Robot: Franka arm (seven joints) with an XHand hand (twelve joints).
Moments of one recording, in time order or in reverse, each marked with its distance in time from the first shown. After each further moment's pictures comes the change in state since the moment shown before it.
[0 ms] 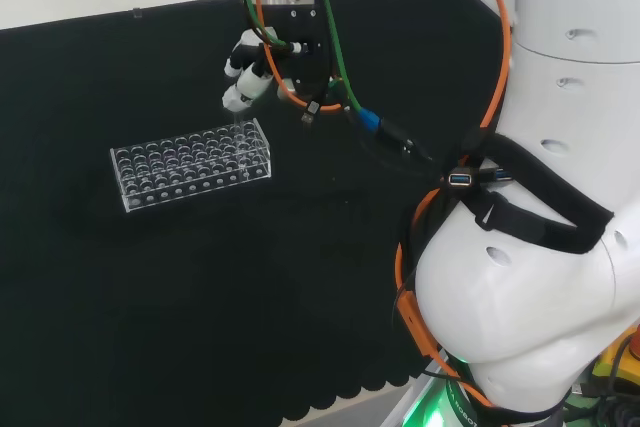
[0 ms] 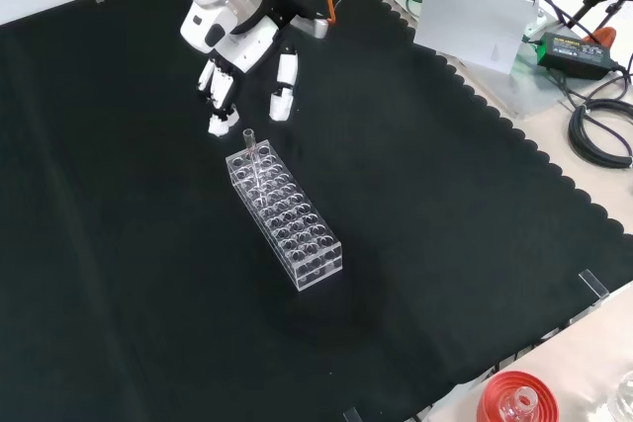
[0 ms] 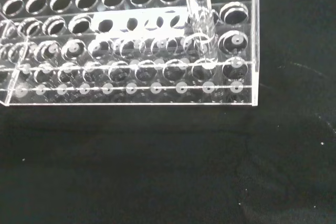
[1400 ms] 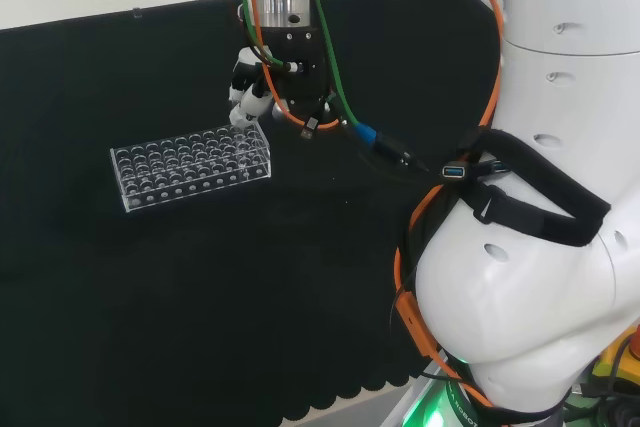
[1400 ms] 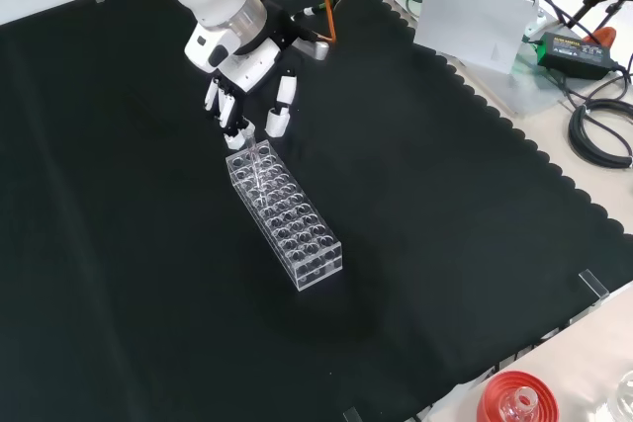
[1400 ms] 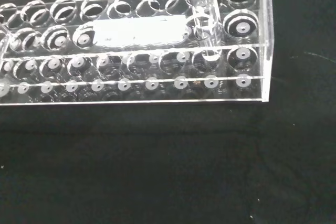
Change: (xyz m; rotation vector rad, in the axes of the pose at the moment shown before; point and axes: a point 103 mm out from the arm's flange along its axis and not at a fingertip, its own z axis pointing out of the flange) arm 0.001 0.018 0.025 -0.034 0.006 0.006
